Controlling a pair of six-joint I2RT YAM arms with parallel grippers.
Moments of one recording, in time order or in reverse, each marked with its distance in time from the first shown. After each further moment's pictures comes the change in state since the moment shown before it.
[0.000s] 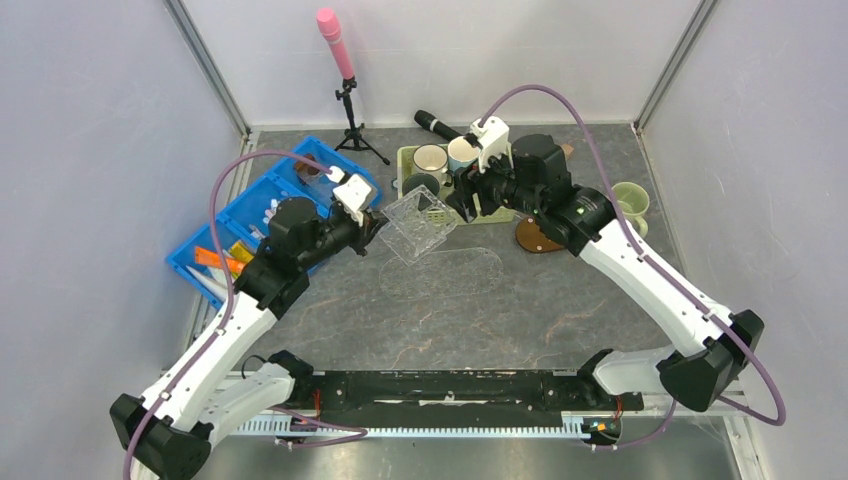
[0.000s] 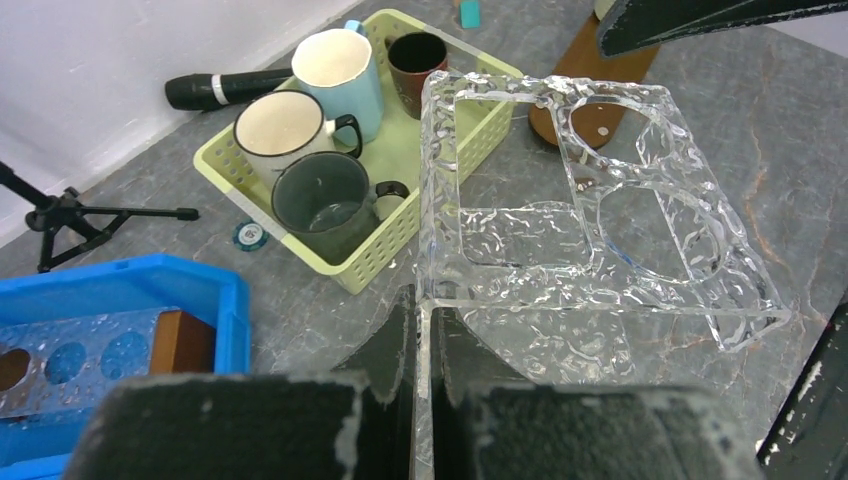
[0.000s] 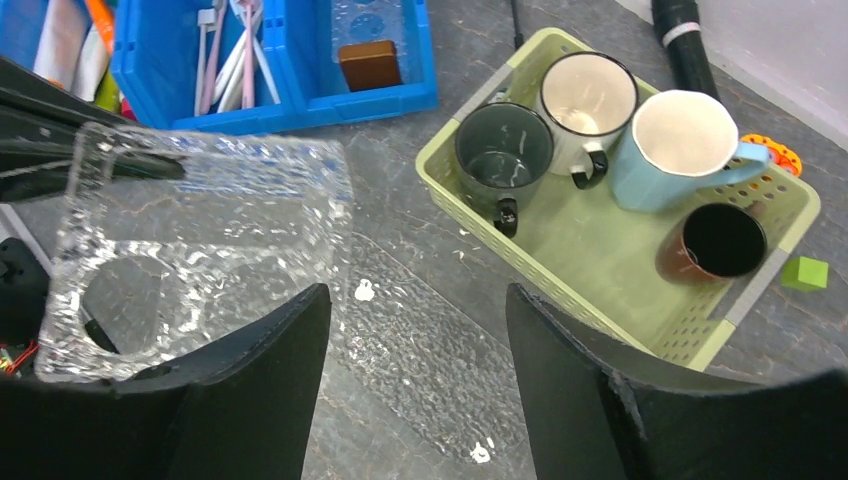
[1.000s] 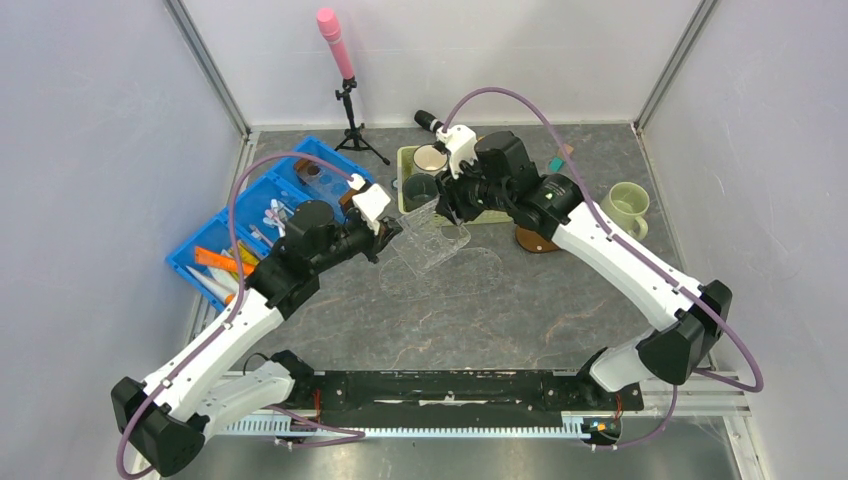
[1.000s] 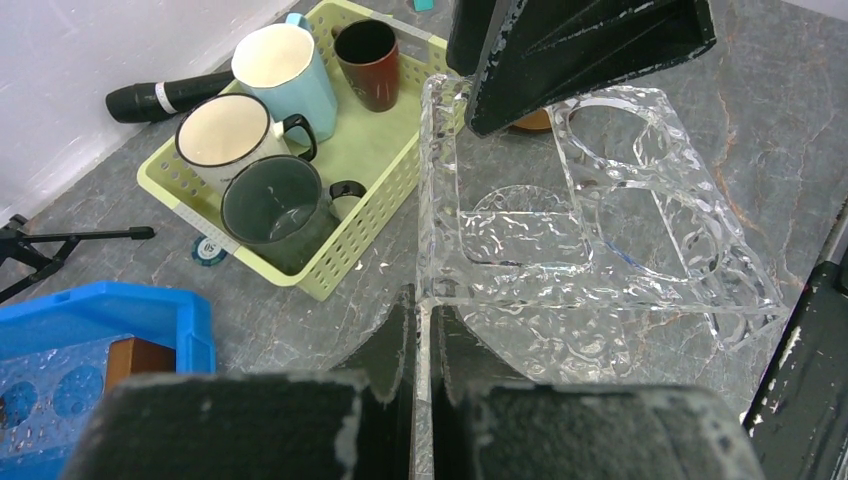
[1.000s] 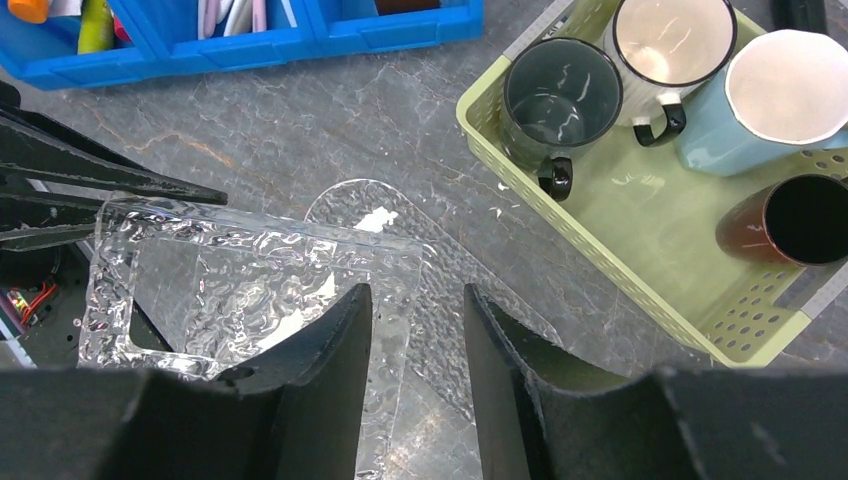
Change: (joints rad) left arm -0.108 0.039 -0.011 0.010 -0.022 0.033; right arm 0.083 0.165 0.150 -0.163 0.011 0.002
